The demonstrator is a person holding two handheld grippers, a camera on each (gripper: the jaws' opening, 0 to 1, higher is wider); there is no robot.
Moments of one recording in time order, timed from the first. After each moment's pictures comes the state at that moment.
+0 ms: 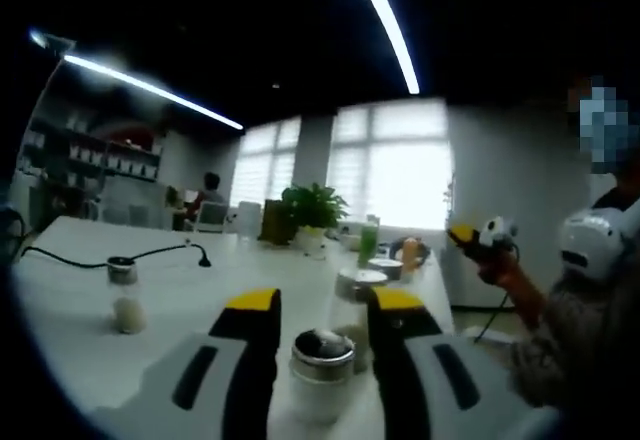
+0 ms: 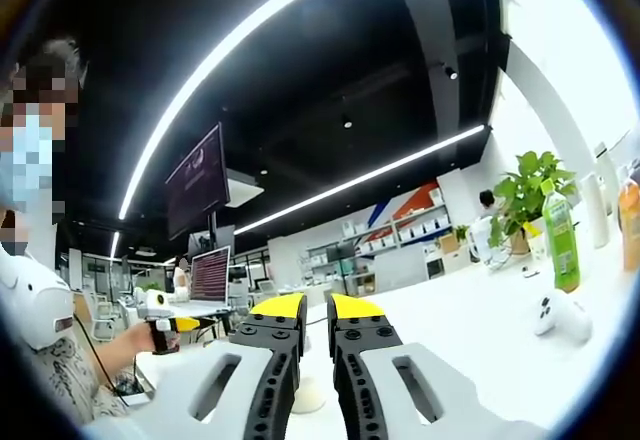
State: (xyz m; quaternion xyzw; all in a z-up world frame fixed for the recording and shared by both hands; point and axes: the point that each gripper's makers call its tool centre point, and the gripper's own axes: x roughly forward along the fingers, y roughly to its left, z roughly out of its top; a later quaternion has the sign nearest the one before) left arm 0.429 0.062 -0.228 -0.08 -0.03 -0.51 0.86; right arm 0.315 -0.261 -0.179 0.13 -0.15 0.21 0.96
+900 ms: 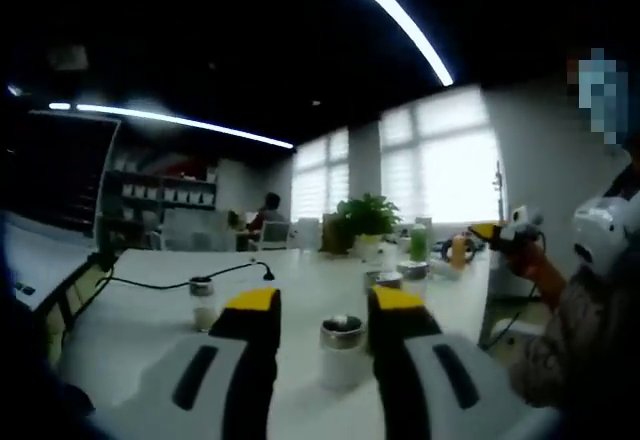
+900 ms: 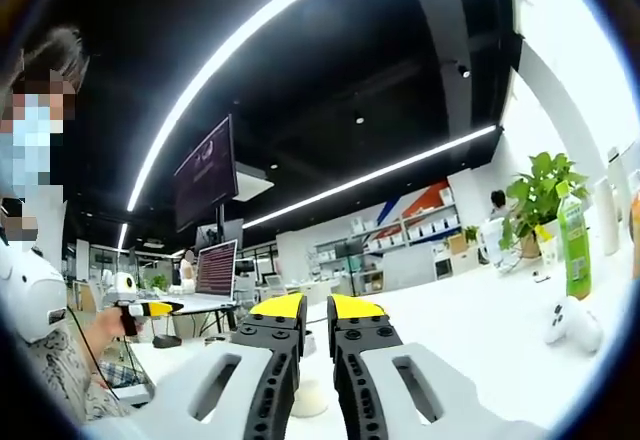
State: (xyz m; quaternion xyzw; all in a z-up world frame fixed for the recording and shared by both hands) left arm 0.382 0.123 -0.209 -0.04 -0.06 -0.39 0.92; right arm 0.331 -0.245 -0.177 0.12 -0.15 0.24 0.95
